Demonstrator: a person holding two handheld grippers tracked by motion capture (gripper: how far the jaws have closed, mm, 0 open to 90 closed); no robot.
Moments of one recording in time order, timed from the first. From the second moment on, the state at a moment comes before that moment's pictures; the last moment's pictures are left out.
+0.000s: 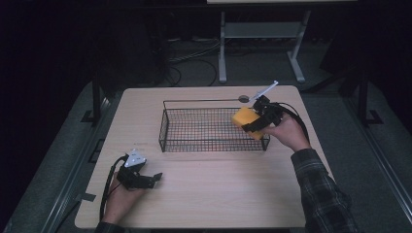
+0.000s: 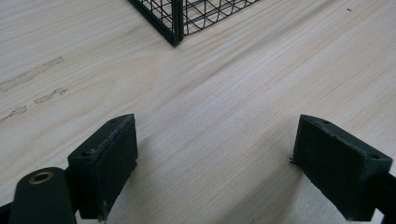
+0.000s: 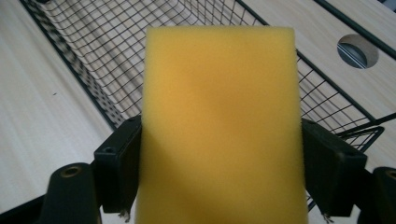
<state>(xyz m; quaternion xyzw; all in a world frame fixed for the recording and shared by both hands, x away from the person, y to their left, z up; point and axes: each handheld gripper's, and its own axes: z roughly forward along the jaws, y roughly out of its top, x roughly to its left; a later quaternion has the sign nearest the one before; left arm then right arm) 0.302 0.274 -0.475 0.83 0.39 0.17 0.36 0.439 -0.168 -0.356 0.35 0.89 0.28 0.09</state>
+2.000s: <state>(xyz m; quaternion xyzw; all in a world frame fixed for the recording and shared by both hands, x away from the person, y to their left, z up) 0.302 0.274 -0.475 0.83 0.39 0.17 0.36 0.470 -0.158 -0.413 0.36 0.90 0.25 0.07</state>
